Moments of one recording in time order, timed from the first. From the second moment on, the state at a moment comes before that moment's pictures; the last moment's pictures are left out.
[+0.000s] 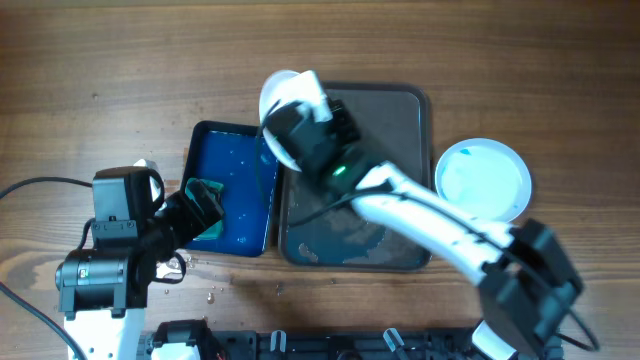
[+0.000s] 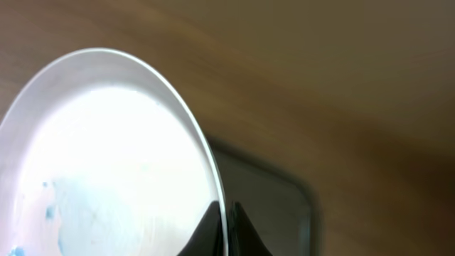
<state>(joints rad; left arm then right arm) 0.04 0.87 0.94 -1.10 0.13 -0.58 0.82 1.77 1.33 -0.32 0.70 0.10</state>
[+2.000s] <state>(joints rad) 0.04 0.87 0.94 -1.10 0.13 -0.58 0.03 0.07 0.35 -0.45 -0.27 0.51</state>
